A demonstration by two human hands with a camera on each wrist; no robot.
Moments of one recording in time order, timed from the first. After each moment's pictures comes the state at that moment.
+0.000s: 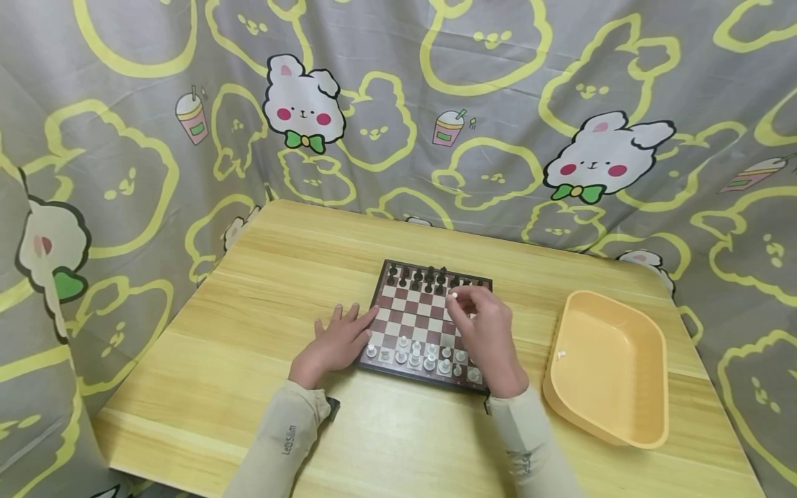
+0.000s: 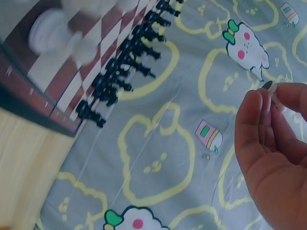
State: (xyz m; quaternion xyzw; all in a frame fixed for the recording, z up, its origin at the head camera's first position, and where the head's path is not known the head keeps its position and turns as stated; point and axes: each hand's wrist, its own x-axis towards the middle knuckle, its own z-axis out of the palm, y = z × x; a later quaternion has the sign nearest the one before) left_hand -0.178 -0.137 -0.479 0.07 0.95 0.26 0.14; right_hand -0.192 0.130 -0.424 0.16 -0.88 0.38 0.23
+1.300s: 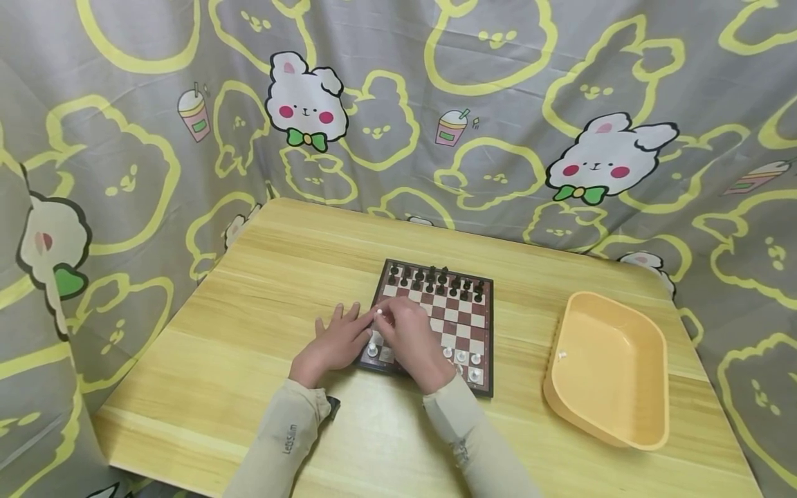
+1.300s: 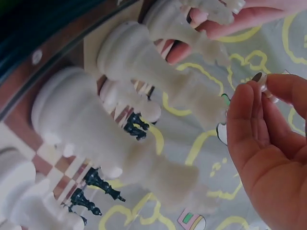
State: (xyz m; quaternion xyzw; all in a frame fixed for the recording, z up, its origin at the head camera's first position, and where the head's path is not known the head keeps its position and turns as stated) left_hand -0.179 -0.138 -0.477 0.07 0.95 0.26 0.14; right_hand -0.189 0.034 -0.444 0.23 -0.89 0.38 0.06
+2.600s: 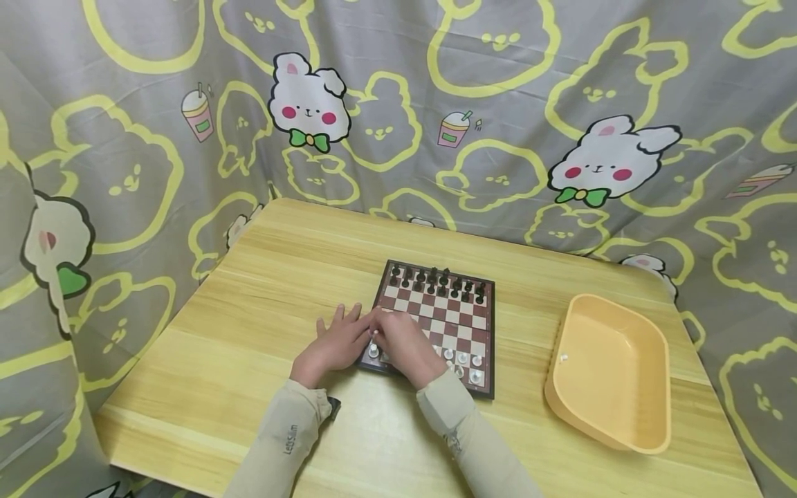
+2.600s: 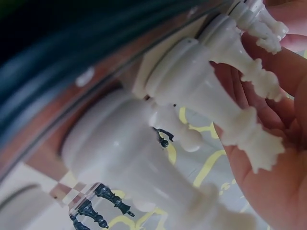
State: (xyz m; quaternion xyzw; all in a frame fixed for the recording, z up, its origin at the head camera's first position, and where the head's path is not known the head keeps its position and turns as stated) left_hand -0.180 -0.139 -0.478 0.08 0.96 0.25 0.14; right_hand -0.198 0.027 -0.461 0.30 -0.90 0.30 -0.03
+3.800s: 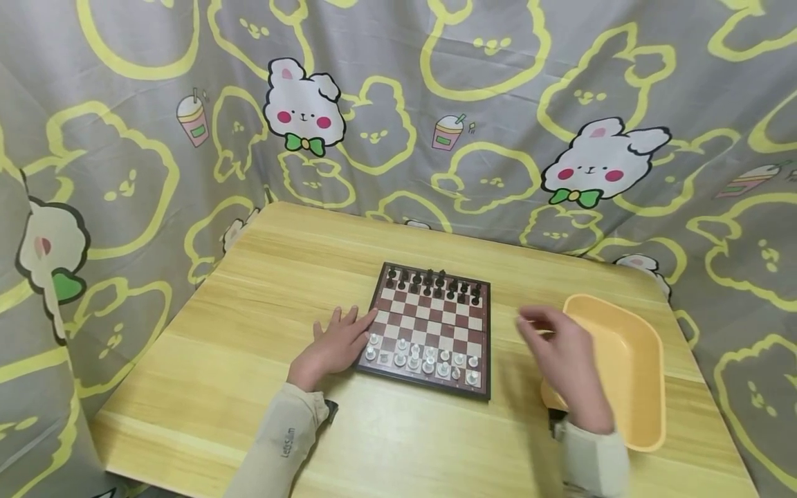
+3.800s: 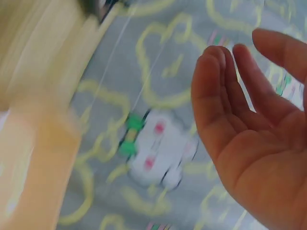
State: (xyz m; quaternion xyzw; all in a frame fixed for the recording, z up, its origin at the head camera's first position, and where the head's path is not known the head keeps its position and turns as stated) left_hand -0.179 -0.138 -0.481 0.08 0.95 0.26 0.15; right_hand -0.165 0.228 -0.401 0.07 -0.93 0.34 0.11
